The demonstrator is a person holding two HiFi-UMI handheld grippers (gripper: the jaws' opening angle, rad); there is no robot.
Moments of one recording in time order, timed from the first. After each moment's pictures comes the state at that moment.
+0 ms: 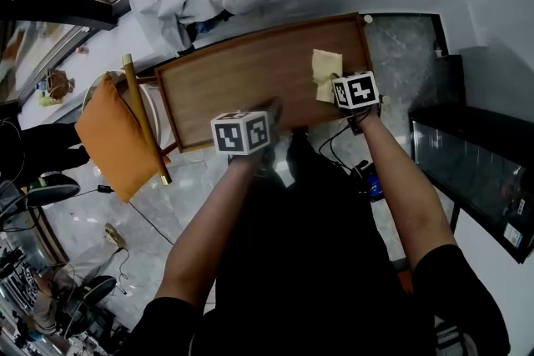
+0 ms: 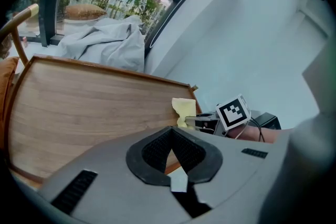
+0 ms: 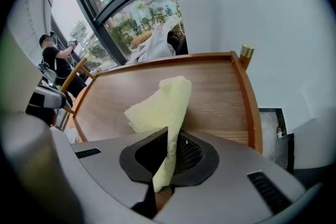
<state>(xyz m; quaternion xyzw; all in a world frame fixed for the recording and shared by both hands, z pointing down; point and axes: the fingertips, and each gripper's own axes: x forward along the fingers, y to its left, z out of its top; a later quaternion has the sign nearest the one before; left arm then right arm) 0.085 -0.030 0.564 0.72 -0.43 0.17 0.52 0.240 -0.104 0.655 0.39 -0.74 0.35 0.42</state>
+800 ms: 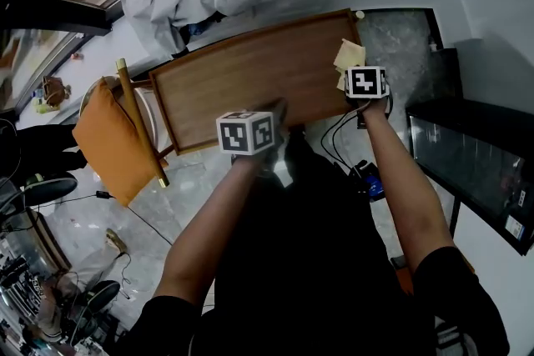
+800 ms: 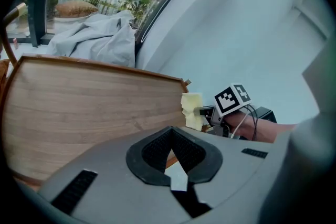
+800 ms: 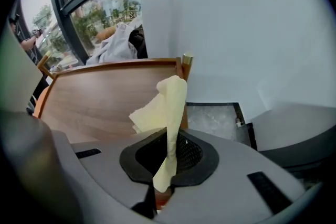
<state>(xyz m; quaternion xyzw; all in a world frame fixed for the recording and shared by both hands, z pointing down) 0.112 -0.026 0.565 0.73 -0.39 0.19 0.52 0.328 -0.122 0.637 0.54 -0.62 0.32 0.47</state>
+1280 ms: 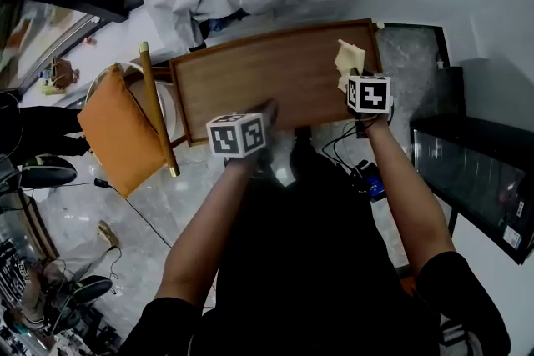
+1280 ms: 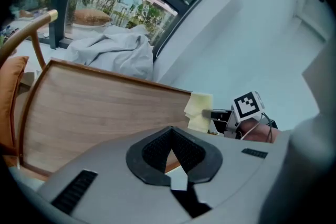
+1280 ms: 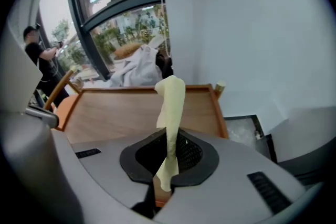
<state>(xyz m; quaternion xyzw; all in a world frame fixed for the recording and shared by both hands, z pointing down) 0.038 -0.012 0.548 0.72 -0.45 0.15 0.52 0.248 -0.117 0.583 0.52 -0.70 0.30 0.39</state>
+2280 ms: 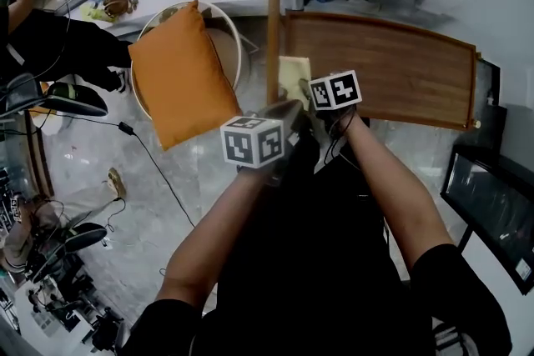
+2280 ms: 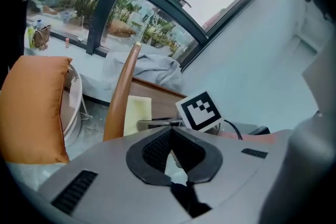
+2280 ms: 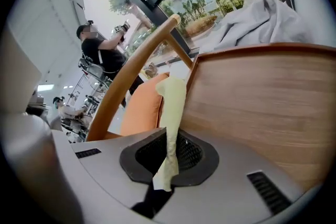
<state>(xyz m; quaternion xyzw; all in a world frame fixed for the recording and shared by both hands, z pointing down) -0.195 0.103 0.516 0.69 -0.49 0.10 0.52 -0.210 0.051 0.637 0.18 -0.82 0.41 0.36</state>
